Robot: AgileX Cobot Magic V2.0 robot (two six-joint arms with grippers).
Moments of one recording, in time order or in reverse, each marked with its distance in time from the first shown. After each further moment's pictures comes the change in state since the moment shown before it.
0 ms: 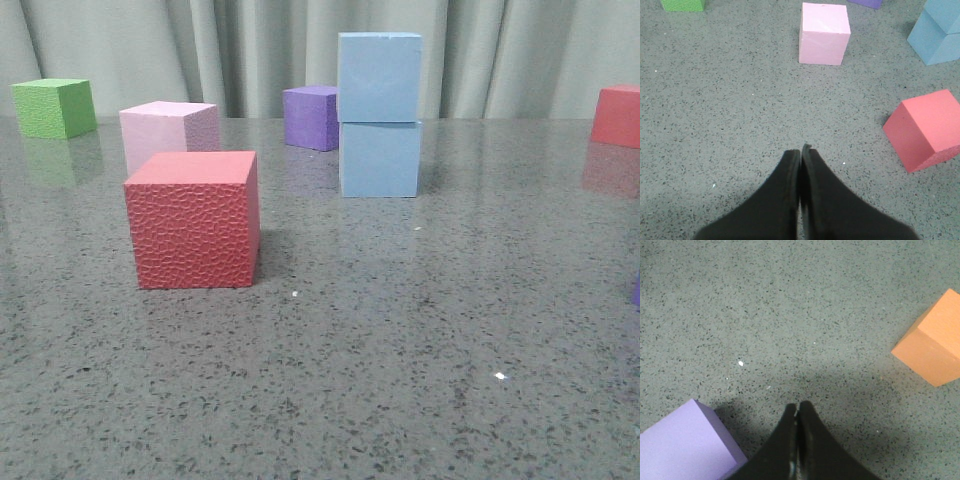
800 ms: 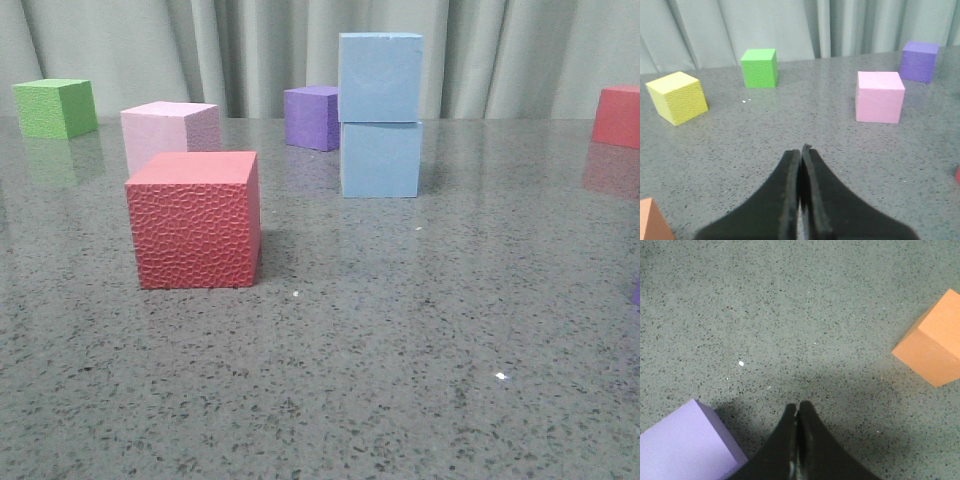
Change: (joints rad) left arm -0.073 -0.428 0.489 0.261 -0.578 -0.197; right arm 0.000 0.000 0.000 0.000 0.000 0.000
